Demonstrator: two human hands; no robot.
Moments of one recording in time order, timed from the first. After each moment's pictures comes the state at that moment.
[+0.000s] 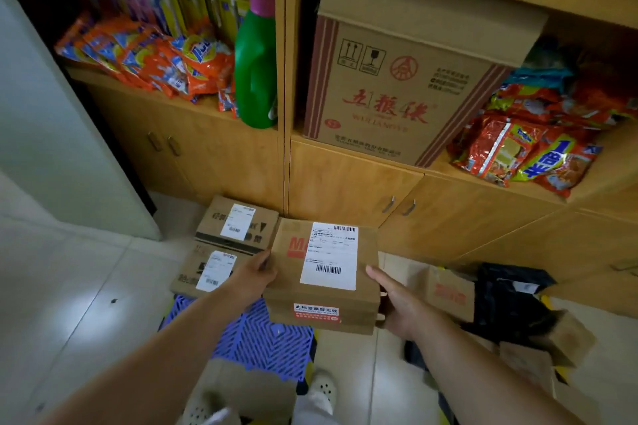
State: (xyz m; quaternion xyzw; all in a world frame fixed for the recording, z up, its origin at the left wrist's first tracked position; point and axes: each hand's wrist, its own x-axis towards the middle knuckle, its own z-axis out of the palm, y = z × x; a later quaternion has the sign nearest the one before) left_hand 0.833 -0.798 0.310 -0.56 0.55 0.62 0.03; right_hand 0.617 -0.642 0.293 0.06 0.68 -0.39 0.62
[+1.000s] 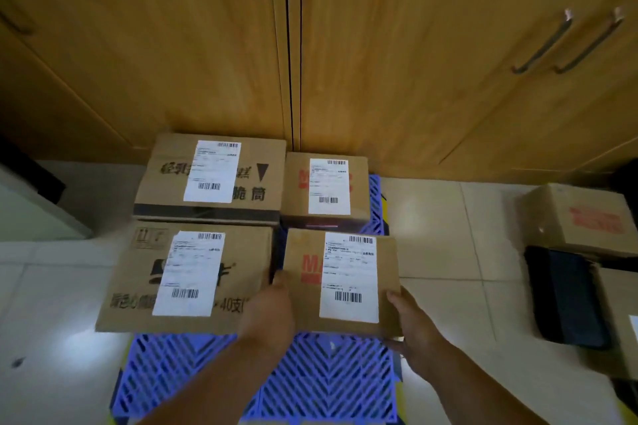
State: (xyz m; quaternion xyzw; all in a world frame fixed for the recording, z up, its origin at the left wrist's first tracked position) left_hand 0.864 -0.872 -0.187 -0.45 0.80 0.33 0.22; right_hand 0.715 -0.718 -0.213 0.20 0.72 -0.44 0.50
